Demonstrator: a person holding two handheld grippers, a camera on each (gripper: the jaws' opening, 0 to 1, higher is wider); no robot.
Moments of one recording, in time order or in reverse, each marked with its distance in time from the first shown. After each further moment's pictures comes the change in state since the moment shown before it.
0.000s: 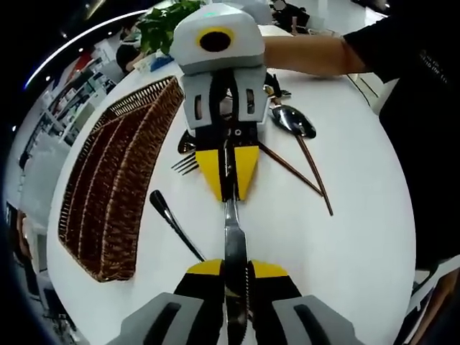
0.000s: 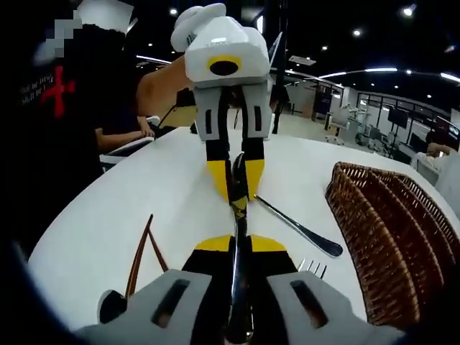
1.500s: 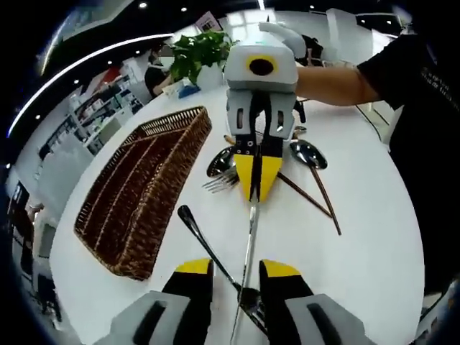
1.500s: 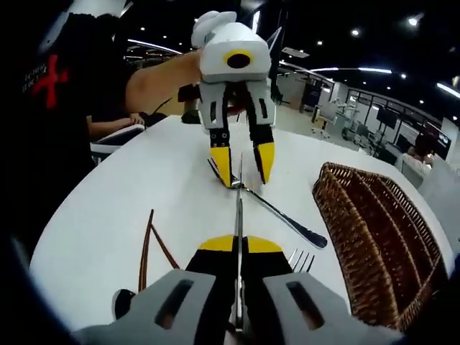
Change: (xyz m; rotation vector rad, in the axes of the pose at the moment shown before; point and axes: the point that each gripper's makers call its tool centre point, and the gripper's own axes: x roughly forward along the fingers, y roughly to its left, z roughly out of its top) left arm -0.025 0.021 0.017 -0.104 -0.310 0.180; right arm -0.021 0.003 0.001 -0.019 0.097 -0.129
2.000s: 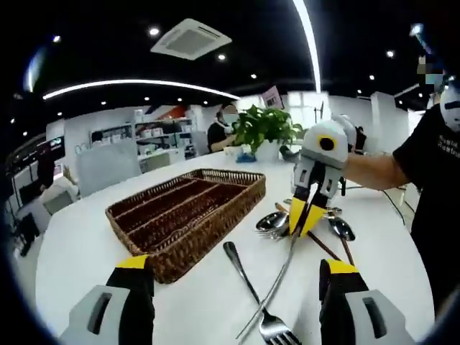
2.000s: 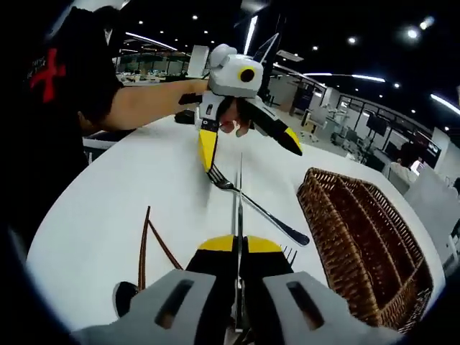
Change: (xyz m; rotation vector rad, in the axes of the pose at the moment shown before) left arm -0.017 0.042 -0.004 -0.352 -0.468 0.176; right arm -0.018 -0.009 0.005 -0.036 -0.006 -0.088
